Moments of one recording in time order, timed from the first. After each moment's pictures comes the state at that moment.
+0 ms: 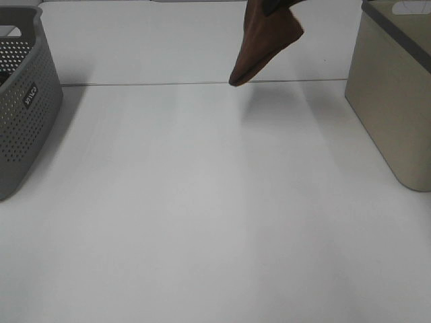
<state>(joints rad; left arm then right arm) 0.02 -0.01 -0.50 -0.01 1.06 0.01 0.25 2.31 -2.46 0.36 1.21 -0.28</state>
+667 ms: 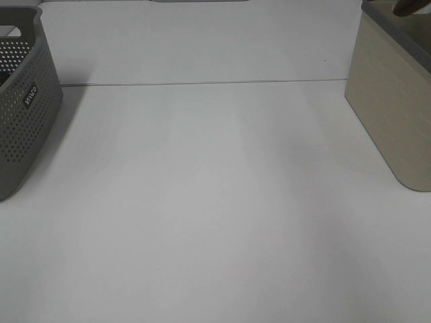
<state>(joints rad) 0.02 -0.01 -0.50 -0.01 1.06 0.01 -0.15 1.97 -2.31 0.14 1.22 -0.20</state>
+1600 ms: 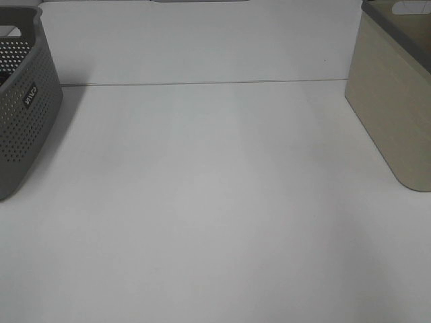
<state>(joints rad) 0.02 -0.01 -0.50 -0.01 1.06 0.01 -0.21 2.00 -2.07 0.10 1.22 -0.14</state>
